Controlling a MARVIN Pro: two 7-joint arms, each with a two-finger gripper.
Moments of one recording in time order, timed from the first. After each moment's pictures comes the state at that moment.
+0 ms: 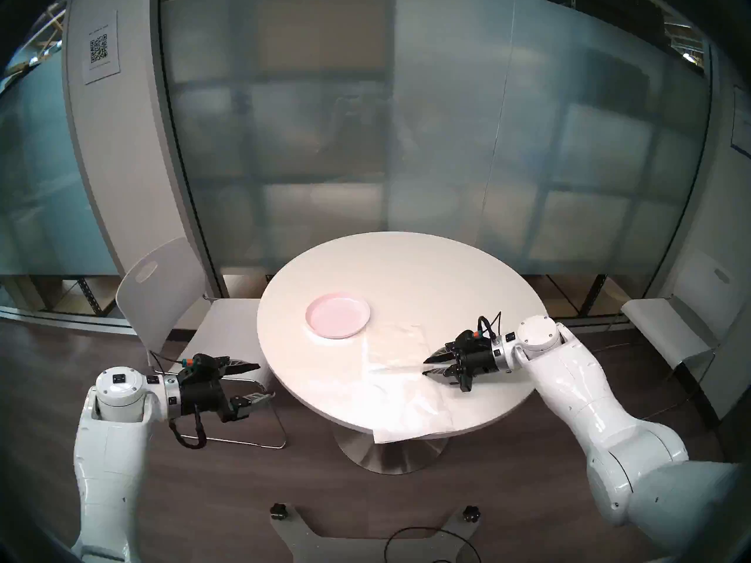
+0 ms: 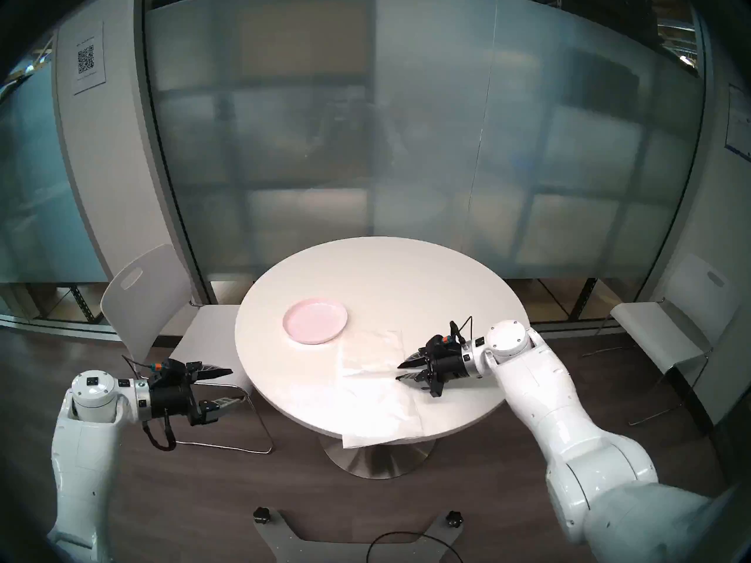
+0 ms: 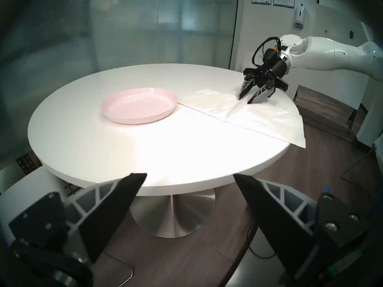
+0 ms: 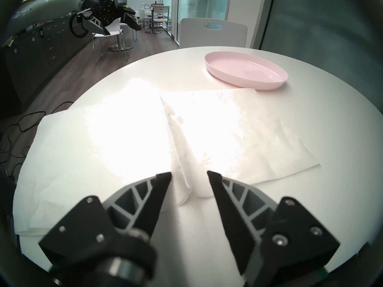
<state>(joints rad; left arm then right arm) 1.63 -1.20 -1.96 -1.47 0.03 0.14 -1.30 -1.01 -1.20 1.29 -0.85 -0.14 -0.15 1.26</state>
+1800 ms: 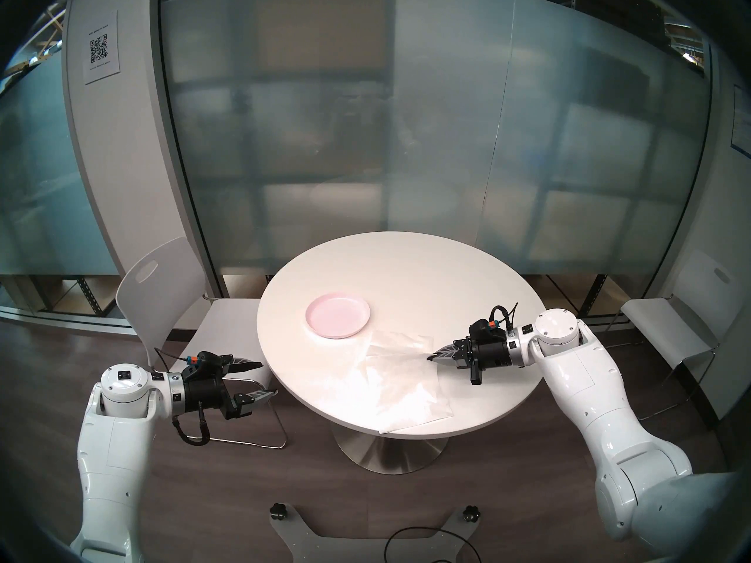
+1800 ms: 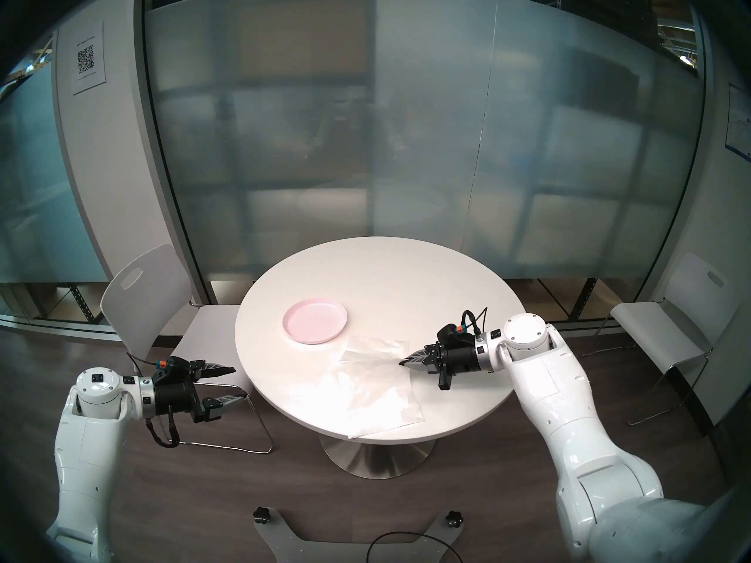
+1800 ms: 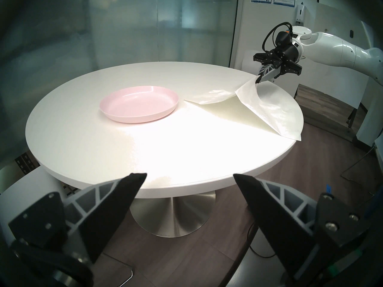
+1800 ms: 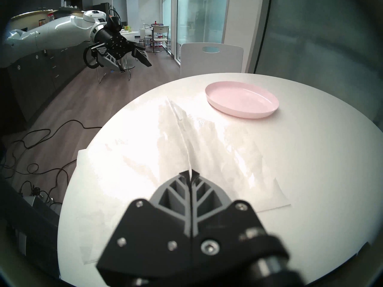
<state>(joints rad) 1.60 -1.20 -1.94 -1.44 0.05 0.13 -1.30 -1.12 -1.17 1.43 -1.08 -0.07 -0.03 1.36</state>
